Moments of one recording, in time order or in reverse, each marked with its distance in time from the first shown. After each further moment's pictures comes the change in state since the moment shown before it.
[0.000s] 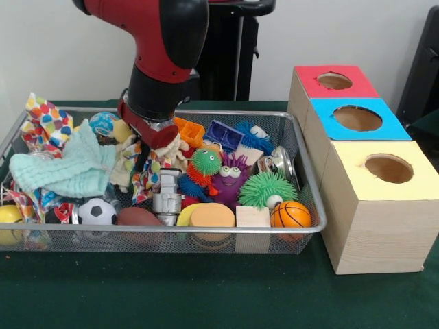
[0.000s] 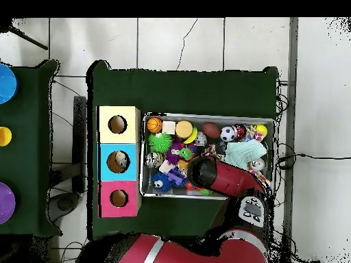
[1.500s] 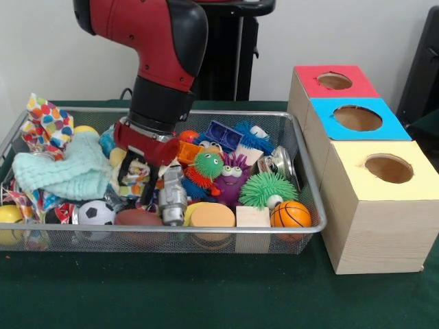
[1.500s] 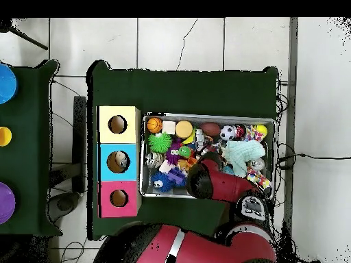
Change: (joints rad) arm -0.062 0.043 0.074 0.039 -0.175 -0.500 0.000
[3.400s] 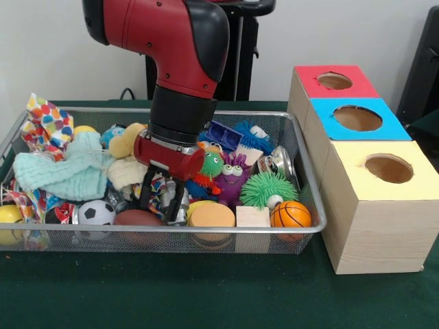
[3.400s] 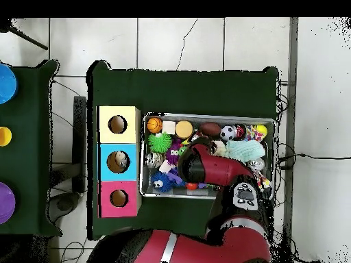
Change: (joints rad) arm 0.025 -0.037 0.067 -0.097 -0.022 0.157 0.000
